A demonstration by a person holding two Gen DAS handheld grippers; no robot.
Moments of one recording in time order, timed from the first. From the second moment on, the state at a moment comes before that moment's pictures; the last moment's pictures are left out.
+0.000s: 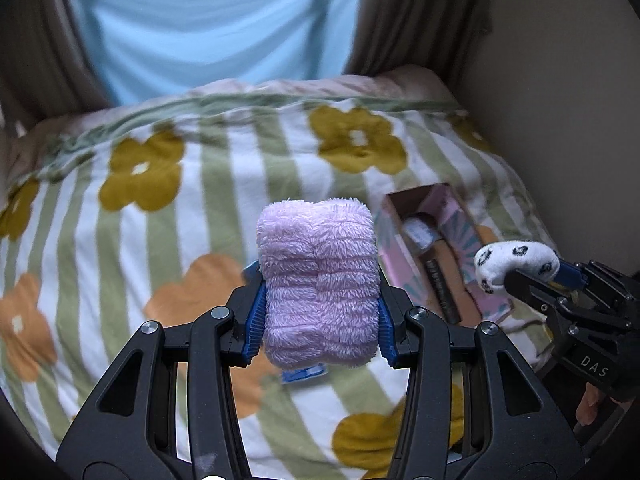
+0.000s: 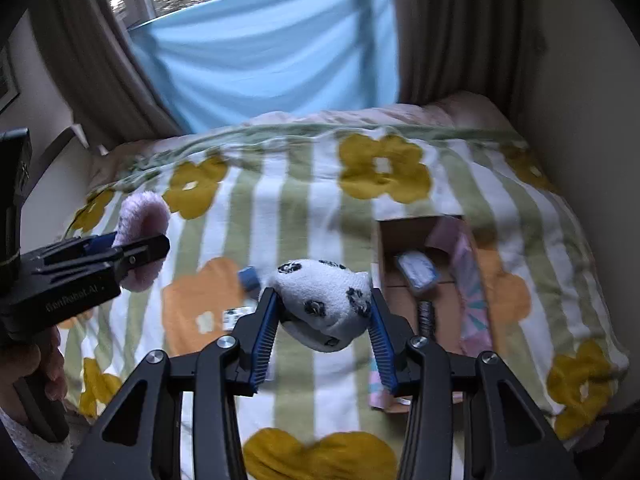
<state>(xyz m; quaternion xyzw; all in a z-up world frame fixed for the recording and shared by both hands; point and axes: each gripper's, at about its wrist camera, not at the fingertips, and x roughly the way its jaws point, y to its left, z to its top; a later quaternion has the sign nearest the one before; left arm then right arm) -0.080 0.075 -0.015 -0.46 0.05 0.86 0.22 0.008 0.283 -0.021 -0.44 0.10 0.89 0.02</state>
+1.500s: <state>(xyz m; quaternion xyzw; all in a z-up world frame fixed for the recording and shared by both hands) -0.150 0.445 -0.295 -0.58 0.26 0.66 0.41 -0.023 0.397 -0.267 -0.59 0.13 0.80 0.04</state>
